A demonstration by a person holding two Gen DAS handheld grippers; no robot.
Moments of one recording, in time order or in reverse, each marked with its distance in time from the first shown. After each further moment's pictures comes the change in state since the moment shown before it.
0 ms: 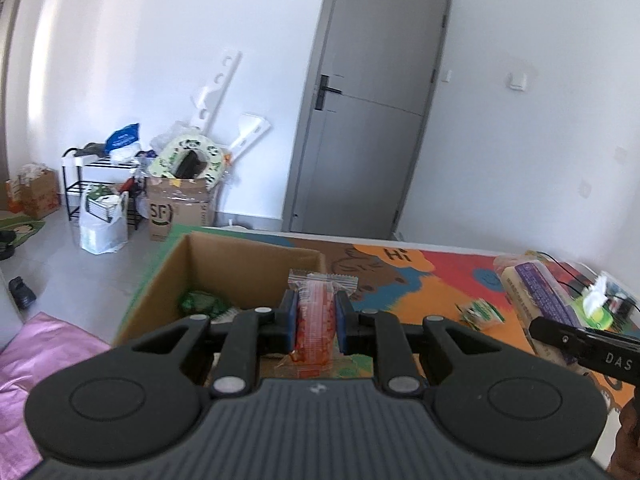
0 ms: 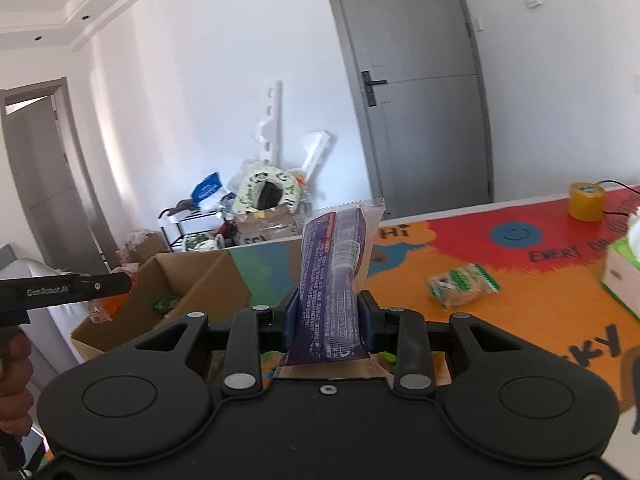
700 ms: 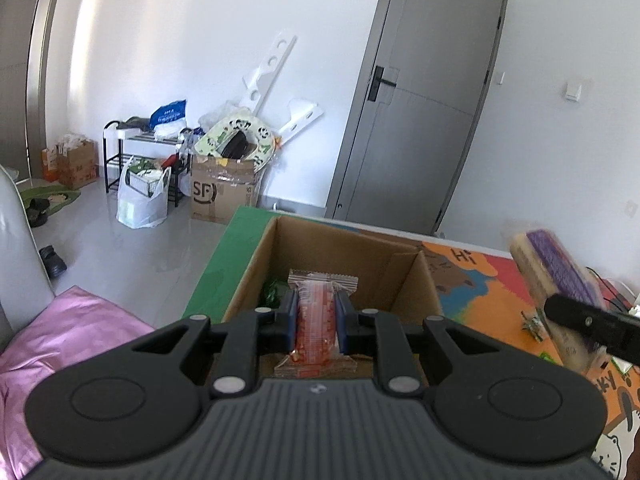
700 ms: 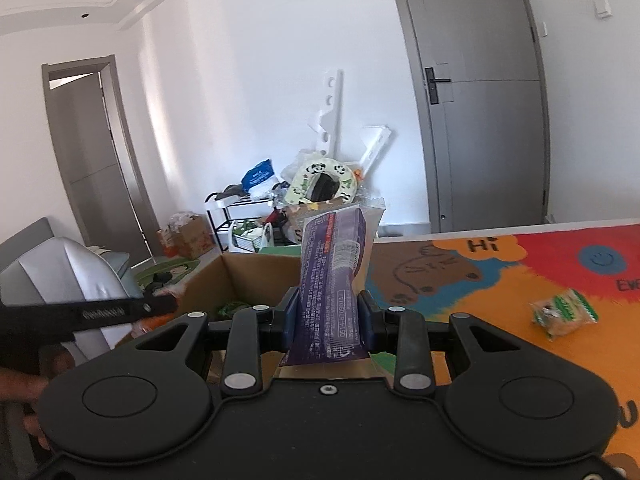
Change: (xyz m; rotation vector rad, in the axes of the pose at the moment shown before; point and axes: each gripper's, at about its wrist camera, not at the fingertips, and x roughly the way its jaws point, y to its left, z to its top) left arm 0.024 0.063 0.000 -0.084 0.046 0.103; right arm 0.044 0.072 0.014 -0.073 0.027 0.121
